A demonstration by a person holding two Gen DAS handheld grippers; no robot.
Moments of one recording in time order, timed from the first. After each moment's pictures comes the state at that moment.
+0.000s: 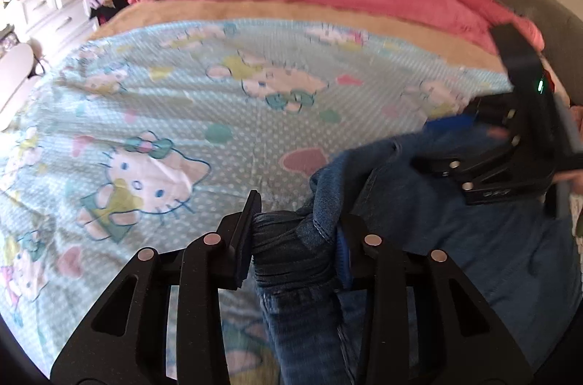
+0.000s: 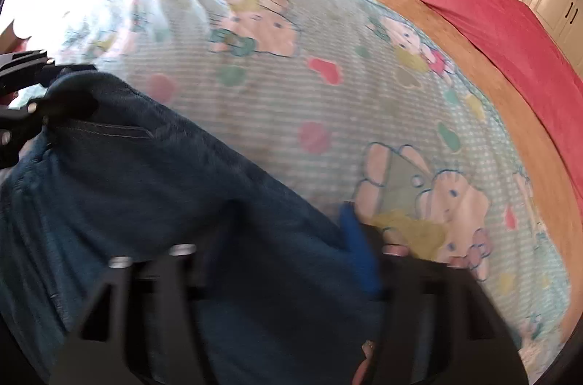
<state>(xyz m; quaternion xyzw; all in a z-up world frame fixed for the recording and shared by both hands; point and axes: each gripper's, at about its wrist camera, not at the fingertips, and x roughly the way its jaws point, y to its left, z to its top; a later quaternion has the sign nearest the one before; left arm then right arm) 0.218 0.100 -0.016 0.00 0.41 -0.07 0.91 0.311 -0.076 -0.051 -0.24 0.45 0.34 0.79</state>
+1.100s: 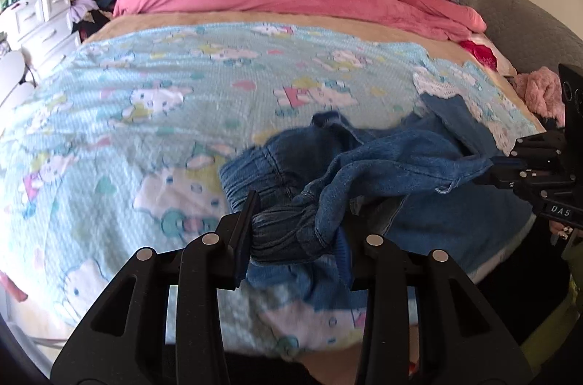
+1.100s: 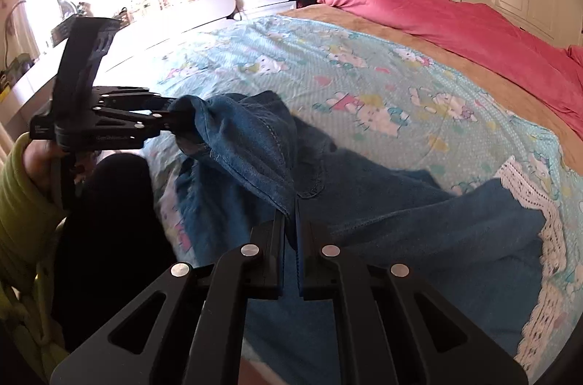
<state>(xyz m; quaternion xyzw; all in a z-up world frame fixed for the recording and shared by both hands) 0.042 0.092 0.001 0.00 0.40 -0.14 0.91 0.039 -0.139 0.017 -0.10 0.38 0.36 0.85</state>
